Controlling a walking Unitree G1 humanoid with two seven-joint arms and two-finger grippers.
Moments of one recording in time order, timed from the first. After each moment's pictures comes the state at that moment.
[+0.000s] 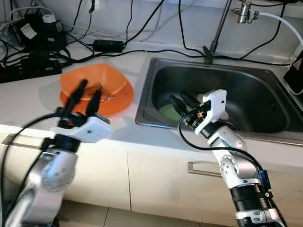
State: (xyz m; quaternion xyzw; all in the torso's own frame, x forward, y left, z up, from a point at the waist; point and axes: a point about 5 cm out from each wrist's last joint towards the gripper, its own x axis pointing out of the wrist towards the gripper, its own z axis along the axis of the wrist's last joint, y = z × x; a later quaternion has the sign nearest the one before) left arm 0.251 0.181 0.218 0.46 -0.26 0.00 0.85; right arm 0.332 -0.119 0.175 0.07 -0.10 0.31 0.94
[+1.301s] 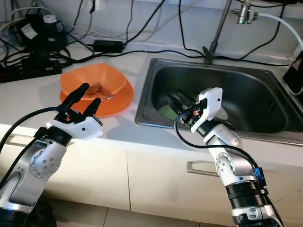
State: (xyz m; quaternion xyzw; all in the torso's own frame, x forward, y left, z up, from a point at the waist) left arm 0.283 0.213 0.203 0.55 -0.22 -0.08 0.80; right arm 0.335 -0.112 0.179 0.08 -0.10 0.33 0.94
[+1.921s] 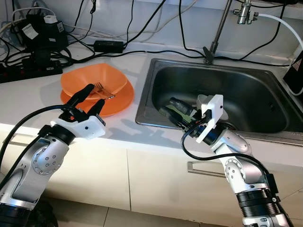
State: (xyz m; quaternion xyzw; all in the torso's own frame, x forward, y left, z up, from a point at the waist) left arm 0.288 0.209 0.202 0.54 -0.21 -0.11 0.81; right arm 0.313 -0.117 0.179 0.05 -0.11 0.44 0.89
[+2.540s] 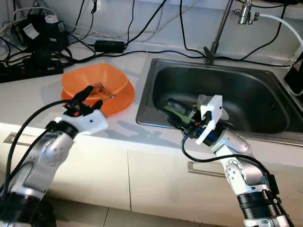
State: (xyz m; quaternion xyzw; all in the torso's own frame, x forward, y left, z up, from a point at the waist) left arm 0.314 0.211 0.191 0.56 -0.15 -0.09 0.81; right arm 0.309 -0.112 0.179 0.05 -0.11 0.45 0.88
